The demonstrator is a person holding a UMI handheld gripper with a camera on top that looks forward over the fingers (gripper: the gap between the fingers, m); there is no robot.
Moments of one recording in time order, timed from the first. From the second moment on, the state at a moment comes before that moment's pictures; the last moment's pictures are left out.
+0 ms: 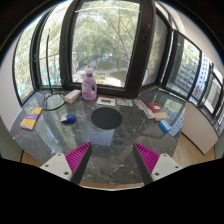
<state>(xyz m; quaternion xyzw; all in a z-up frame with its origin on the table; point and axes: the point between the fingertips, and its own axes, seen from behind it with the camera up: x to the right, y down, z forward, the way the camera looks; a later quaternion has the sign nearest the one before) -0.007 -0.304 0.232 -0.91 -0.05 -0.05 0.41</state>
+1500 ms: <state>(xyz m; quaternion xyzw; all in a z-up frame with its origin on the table) -0.267 -0.005 0.005 -0.88 -0.13 0.00 0.45</state>
